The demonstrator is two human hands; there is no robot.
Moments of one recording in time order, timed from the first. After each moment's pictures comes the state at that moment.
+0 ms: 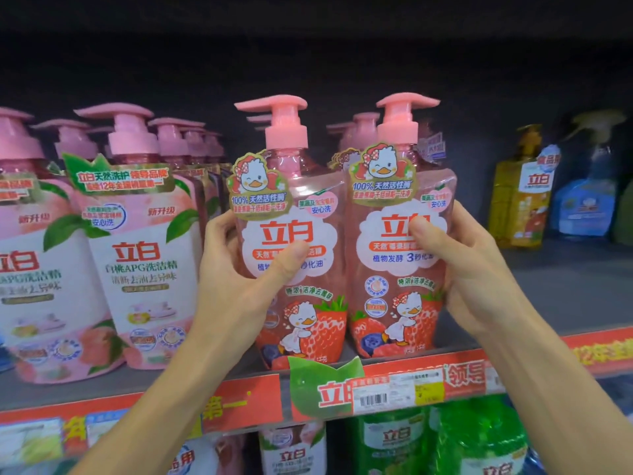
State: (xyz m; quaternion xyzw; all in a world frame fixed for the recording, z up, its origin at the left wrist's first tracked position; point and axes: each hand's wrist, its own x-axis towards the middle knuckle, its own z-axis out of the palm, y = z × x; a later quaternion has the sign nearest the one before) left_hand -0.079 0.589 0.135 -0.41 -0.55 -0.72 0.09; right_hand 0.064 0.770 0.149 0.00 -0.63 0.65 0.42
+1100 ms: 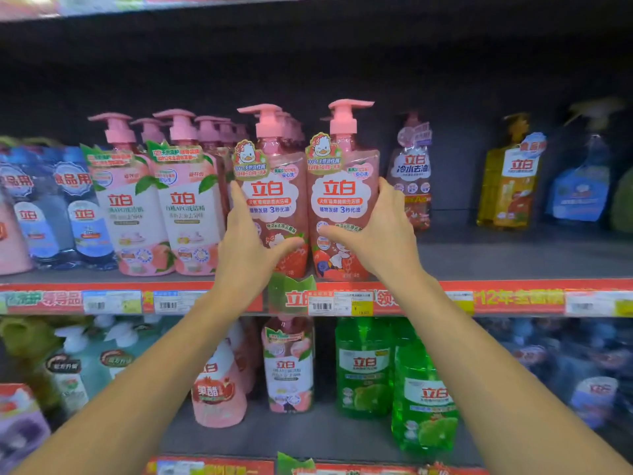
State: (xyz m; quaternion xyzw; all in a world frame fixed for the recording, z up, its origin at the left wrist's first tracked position) left_hand -0.013 0.588 0.116 -0.29 -0.79 -0.47 0.27; right_hand 0.075 0.759 0.133 -0.14 -0.84 0.27 0.45
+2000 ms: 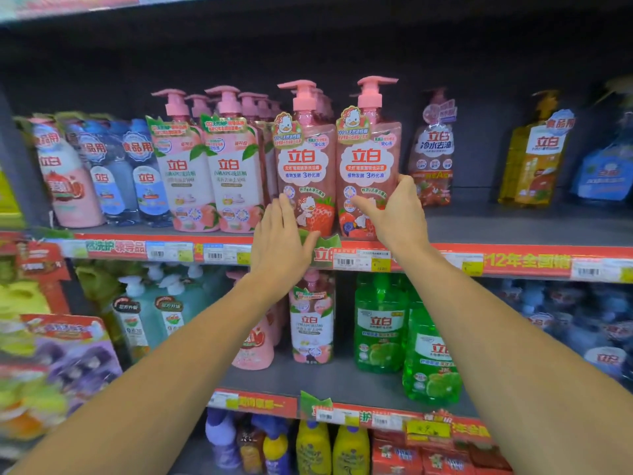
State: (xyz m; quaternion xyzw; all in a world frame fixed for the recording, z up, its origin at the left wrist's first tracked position) left_hand 0.013 0.576 0.076 -0.25 -0.90 -0.20 0.28; right_hand 0.079 0.751 0.115 -0.18 -0.81 0.35 0.43
